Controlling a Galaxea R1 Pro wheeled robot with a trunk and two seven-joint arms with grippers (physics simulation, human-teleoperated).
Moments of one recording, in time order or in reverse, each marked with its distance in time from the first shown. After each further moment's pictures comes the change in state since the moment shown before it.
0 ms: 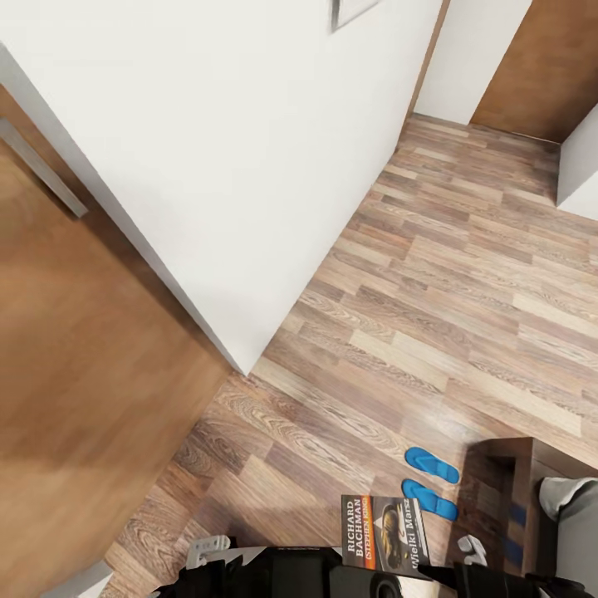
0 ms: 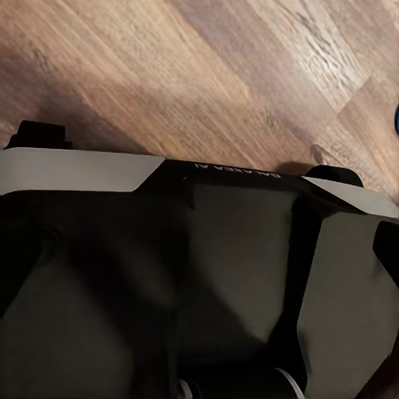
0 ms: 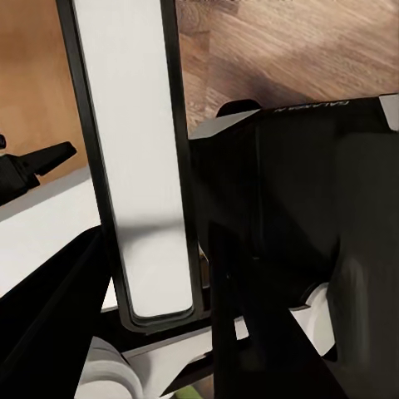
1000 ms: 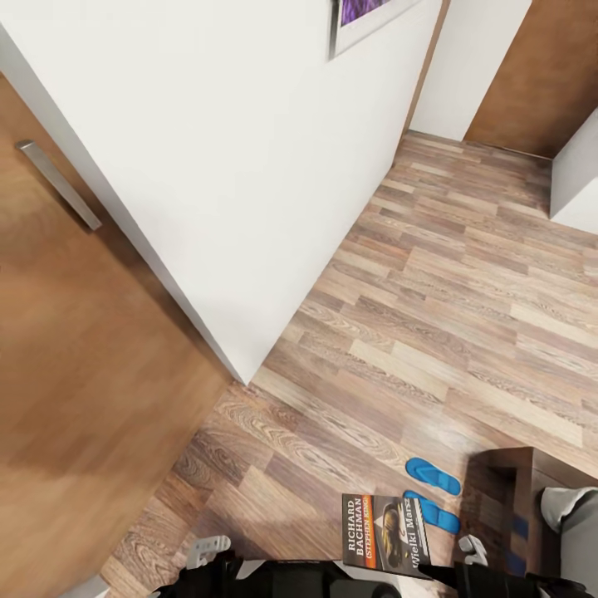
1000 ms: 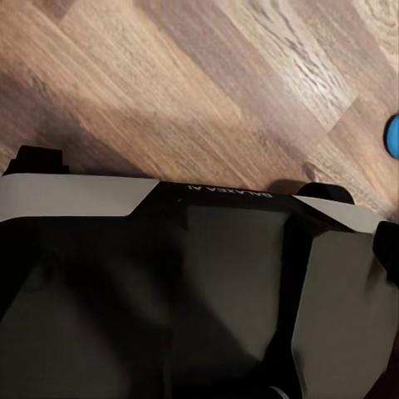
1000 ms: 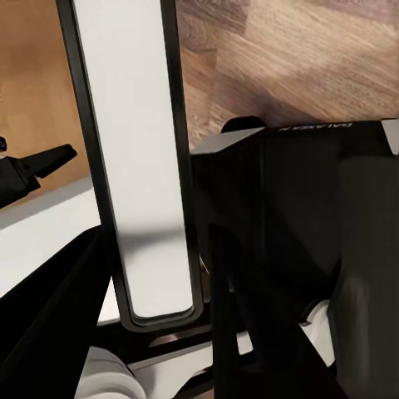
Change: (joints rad) left arm 0.000 -0.002 0.000 0.000 0.001 0.000 0.000; right arm 0.000 -0.001 0.000 0.002 -0.005 0.000 0.000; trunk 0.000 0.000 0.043
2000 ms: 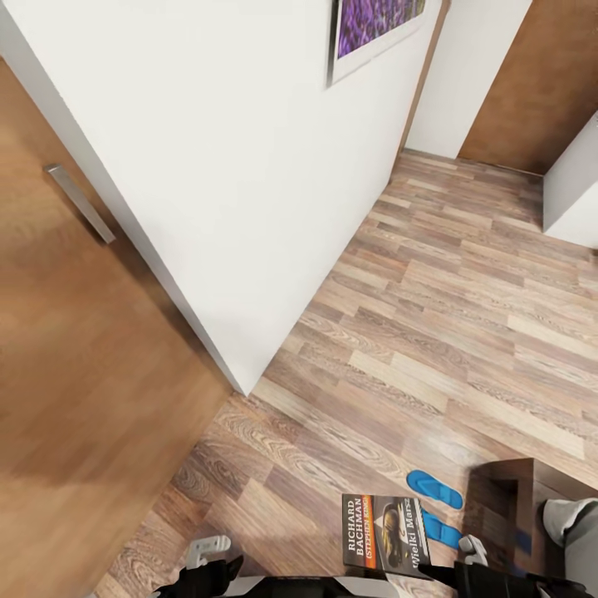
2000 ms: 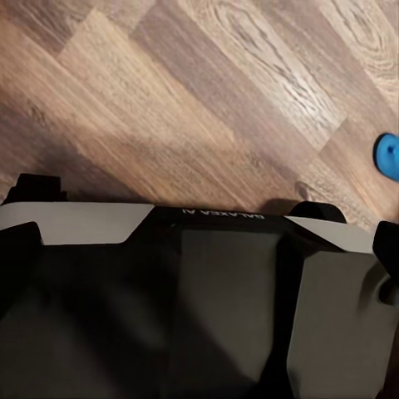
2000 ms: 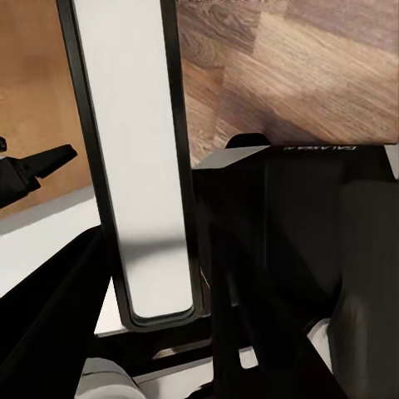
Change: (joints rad) left arm 0.000 0.000 -0.001 0.000 0.000 0.000 0.000; right arm 0.000 0.000 0.000 0.000 0.000 -0.001 0.000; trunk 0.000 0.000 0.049
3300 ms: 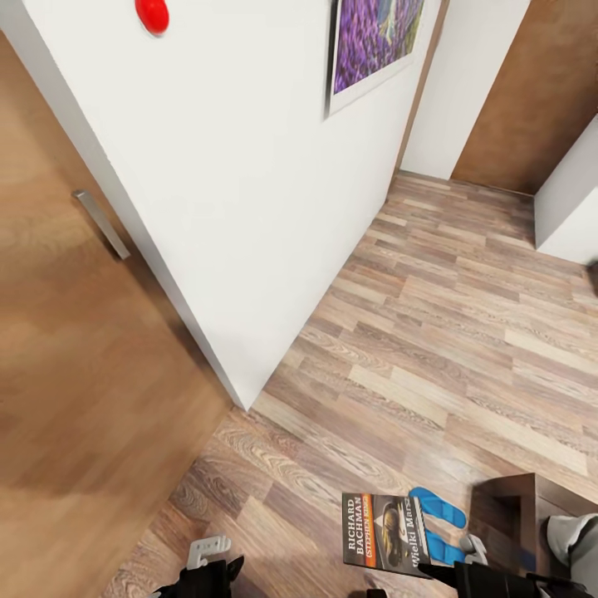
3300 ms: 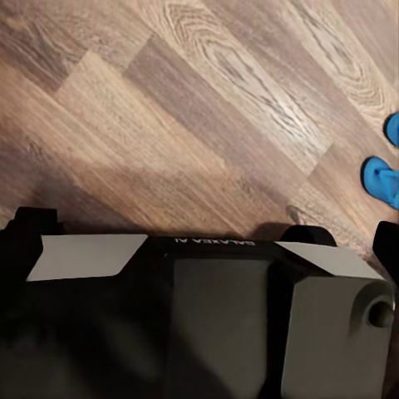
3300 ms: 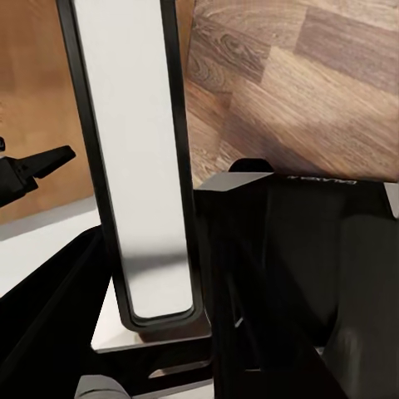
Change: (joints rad) left arm 0.000 -0.001 -0.001 0.002 0.000 0.000 0.000; right arm 0.000 0.000 0.000 0.000 0.000 -0.024 0.000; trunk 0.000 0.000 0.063
